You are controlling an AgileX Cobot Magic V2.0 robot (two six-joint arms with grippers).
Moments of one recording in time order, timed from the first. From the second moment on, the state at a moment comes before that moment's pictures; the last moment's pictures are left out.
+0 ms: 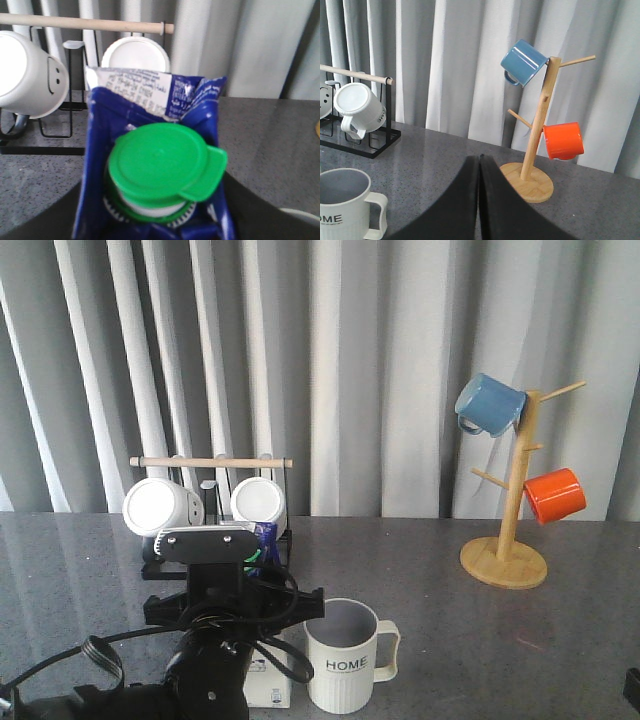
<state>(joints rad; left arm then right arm) -0.73 1.78 -1.14 -1.18 -0.72 0.83 0.16 0.76 -0.59 -0.05 -0.06 -0.05</state>
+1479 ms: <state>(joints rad) -0.73 1.80 -1.14 -1.13 -0.67 0.85 0.16 0.76 -0.59 -0.05 -0.06 -0.05</state>
